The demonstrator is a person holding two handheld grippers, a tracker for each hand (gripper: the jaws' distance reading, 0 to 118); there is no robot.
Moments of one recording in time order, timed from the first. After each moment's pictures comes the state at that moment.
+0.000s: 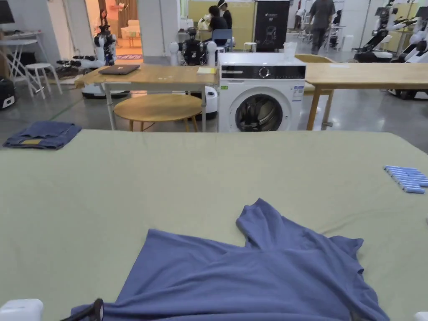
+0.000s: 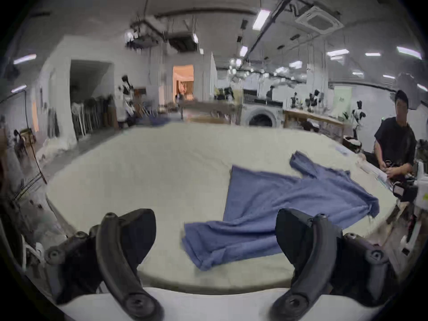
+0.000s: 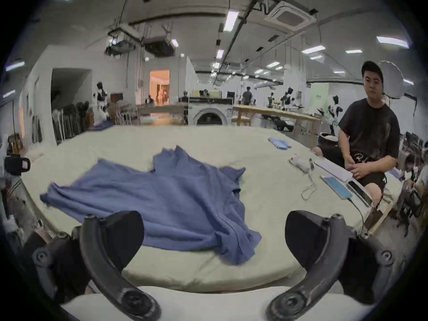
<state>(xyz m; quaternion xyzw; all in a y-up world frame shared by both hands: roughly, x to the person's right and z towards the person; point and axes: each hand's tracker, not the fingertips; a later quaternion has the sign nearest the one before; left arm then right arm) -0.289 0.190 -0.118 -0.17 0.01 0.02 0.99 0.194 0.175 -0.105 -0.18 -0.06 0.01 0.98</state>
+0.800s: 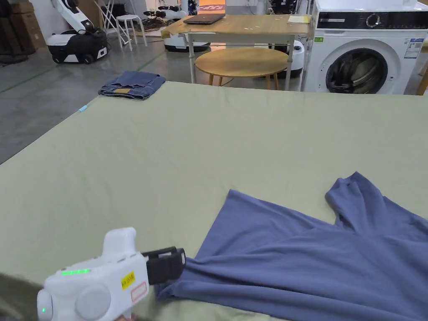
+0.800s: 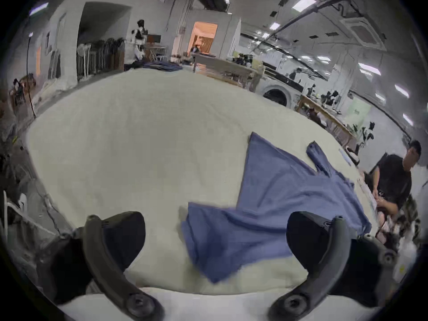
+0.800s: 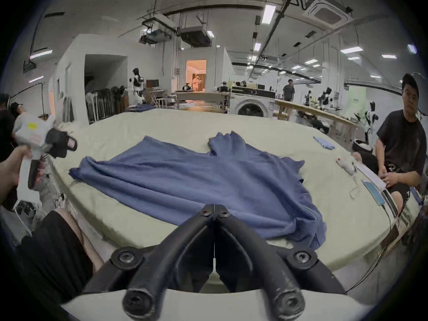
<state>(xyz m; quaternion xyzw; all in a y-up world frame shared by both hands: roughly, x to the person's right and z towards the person) -0.350 0.142 -0.227 -0.34 0.01 0.17 0.93 0.125 0.148 -0.110 -0.23 0.07 0.04 0.97</state>
